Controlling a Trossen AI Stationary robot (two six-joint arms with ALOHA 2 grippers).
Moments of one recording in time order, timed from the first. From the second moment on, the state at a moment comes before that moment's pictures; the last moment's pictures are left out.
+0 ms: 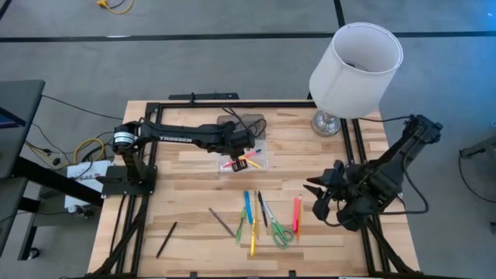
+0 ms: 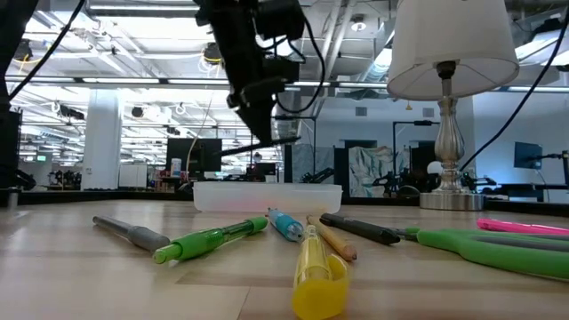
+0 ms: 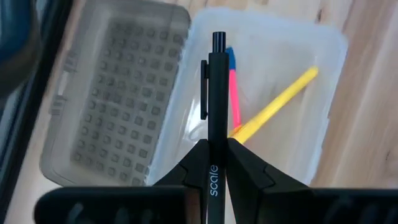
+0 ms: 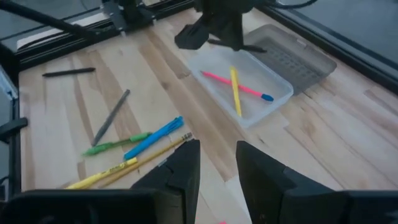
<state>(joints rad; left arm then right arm) 0.13 1.82 1.41 -0.75 -0.29 -0.10 0.78 1.25 1.16 -1.03 0.87 1.10</state>
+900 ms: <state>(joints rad) 0.05 1.81 1.38 -0.69 -0.03 -0.35 0.75 1.26 1.15 -1.12 0.73 1.31</state>
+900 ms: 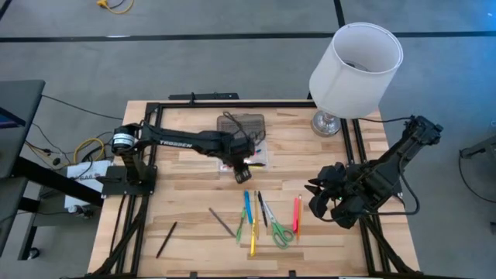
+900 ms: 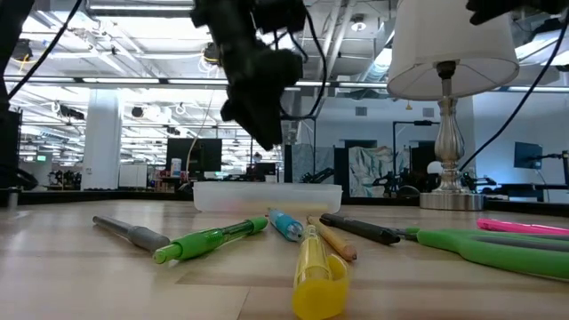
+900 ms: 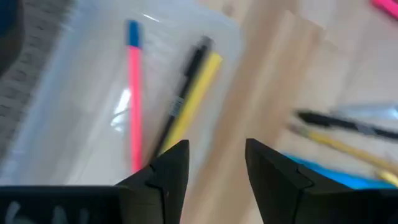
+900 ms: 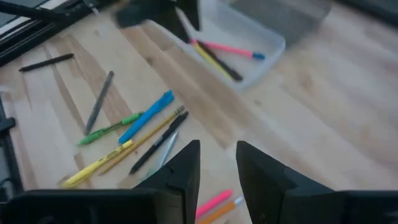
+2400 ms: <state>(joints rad) -0.59 1.33 1.17 -0.95 -0.69 -0.89 0.66 1.82 1.10 -0.79 0.31 1.94</state>
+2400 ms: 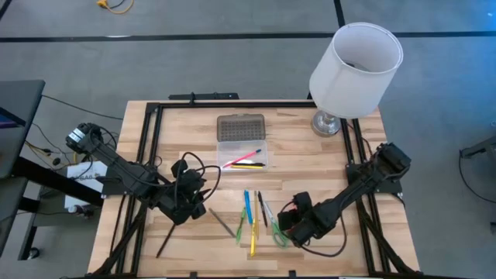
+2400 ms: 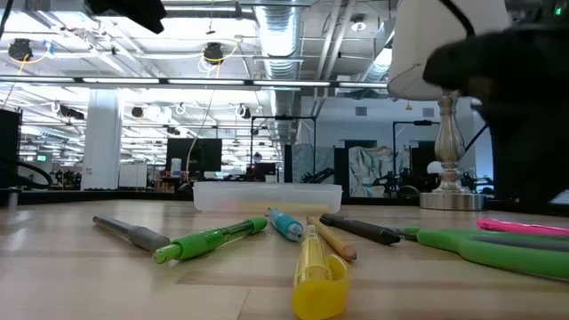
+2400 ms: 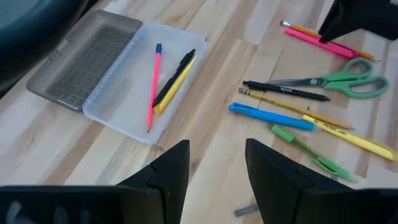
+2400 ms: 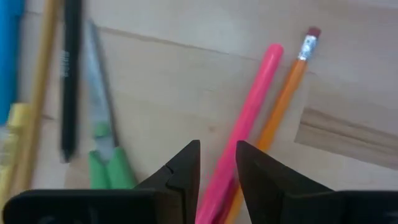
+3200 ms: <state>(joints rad) -0.59 1.33 1.17 -0.95 -0.69 -0.90 0.62 1.86 1.05 -0.72 0.24 1.86</state>
